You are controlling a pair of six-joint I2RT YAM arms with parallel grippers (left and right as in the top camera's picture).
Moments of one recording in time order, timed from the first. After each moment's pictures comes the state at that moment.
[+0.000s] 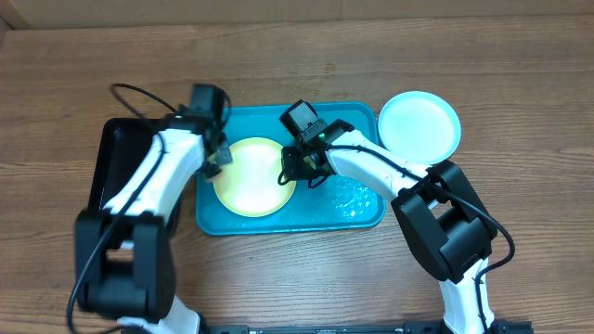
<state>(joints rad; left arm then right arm) -0.11 1.76 1.22 -0.79 -0.25 -0.42 0.66 2.13 1.49 -0.62 -0.15 0.54</state>
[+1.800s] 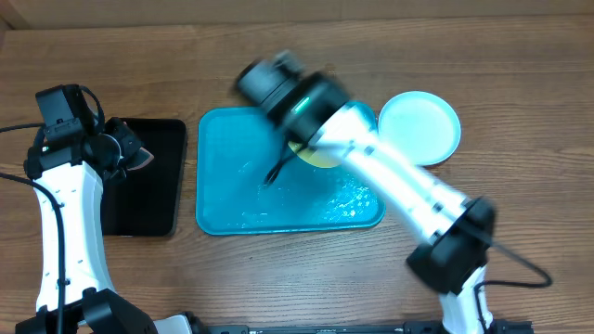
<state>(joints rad) 0.36 1.49 1.26 -0.83 0.07 -0.45 0.73 2.09 2.20 -1.38 0.71 -0.04</state>
